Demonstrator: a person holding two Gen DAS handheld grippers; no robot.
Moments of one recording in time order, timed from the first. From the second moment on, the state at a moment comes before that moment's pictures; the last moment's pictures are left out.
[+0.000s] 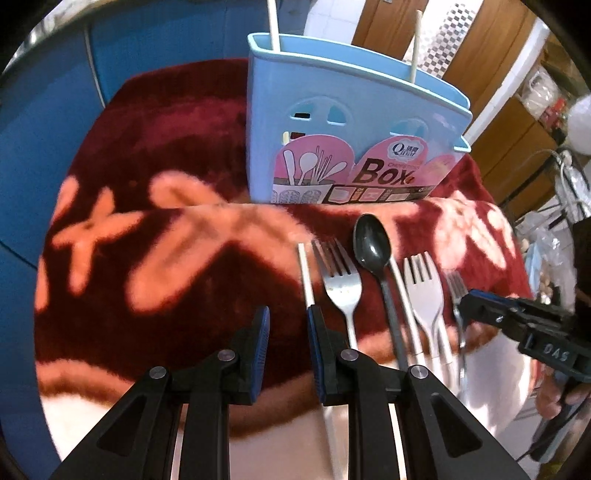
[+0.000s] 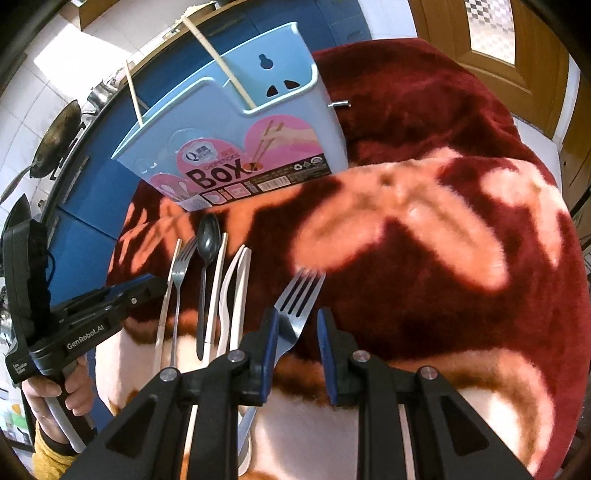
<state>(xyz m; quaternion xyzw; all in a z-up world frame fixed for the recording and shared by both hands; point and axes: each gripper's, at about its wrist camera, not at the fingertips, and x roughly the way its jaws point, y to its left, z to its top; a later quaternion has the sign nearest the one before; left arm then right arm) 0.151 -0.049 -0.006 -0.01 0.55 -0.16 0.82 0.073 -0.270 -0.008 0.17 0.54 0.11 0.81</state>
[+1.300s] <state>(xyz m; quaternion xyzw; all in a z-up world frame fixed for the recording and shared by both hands) 0.105 -0.024 0.042 -0.08 0.41 -0.22 0.88 0.014 -0.277 0.045 0.24 0.34 0.18 0.89</state>
